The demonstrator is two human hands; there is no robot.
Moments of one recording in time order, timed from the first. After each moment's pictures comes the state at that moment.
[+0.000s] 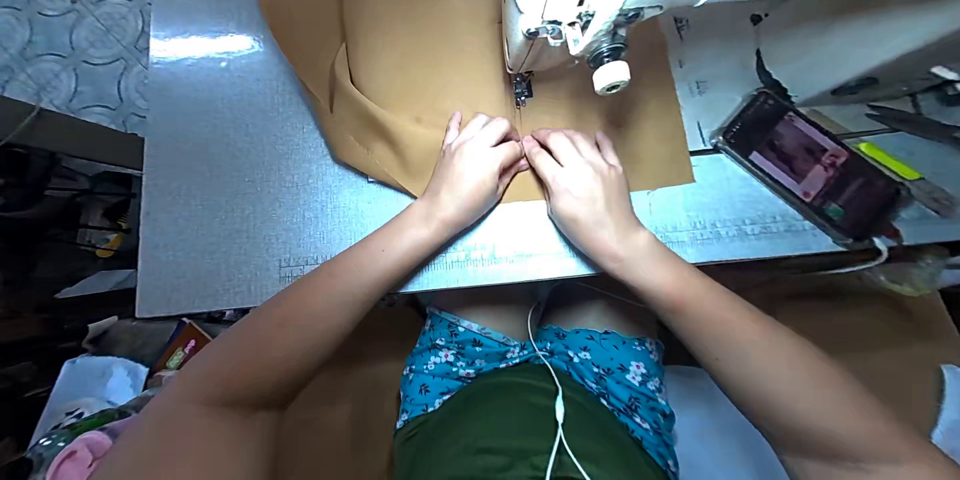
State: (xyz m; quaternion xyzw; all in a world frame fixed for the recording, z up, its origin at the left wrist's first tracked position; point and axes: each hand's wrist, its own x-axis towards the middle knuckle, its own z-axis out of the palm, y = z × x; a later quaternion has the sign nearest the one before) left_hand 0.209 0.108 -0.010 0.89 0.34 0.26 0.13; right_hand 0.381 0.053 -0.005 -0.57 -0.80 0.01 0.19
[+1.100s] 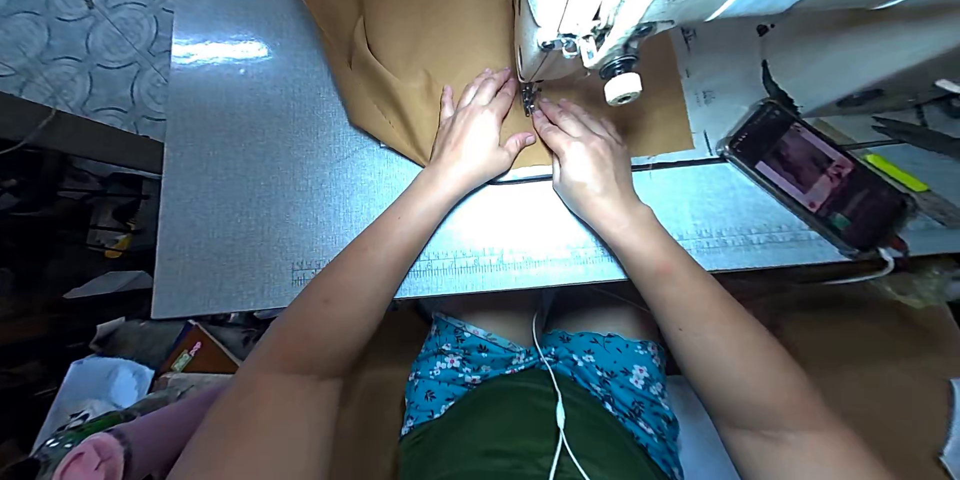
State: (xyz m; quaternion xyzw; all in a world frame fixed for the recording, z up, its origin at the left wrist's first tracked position) left_hand 0.215 0.151 0.004 0.85 0.48 0.12 0.19; right_hand 0.384 0.087 -0.011 -0.60 -0.77 0.06 0.20
